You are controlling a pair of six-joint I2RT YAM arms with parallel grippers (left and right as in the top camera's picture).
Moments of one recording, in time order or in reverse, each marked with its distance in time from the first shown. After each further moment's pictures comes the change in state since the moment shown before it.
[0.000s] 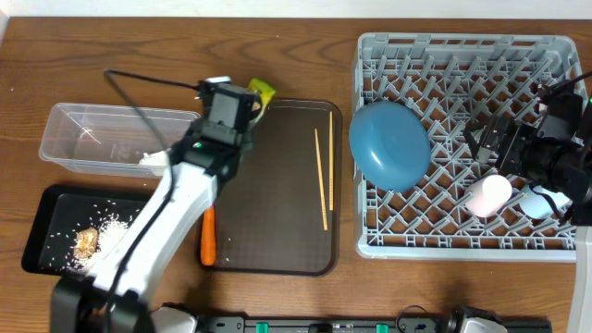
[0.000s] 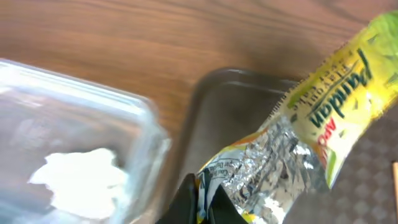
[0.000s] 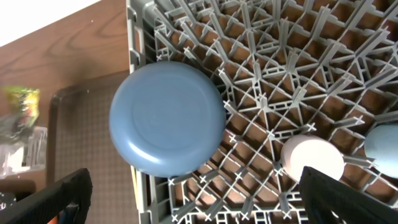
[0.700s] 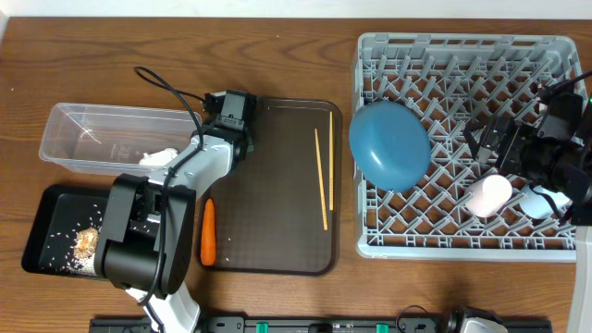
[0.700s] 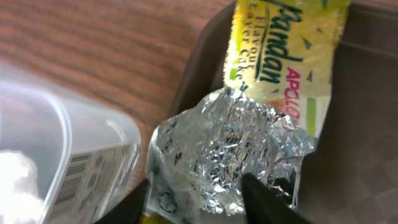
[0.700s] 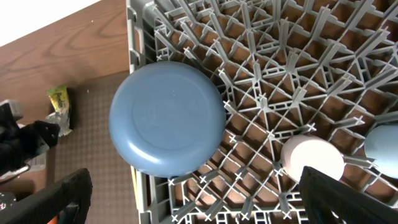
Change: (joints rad) left arm 0.063 0.401 0.000 0.216 0.034 -0.055; right arm 0.000 0.000 0.000 0.001 0.000 0.000
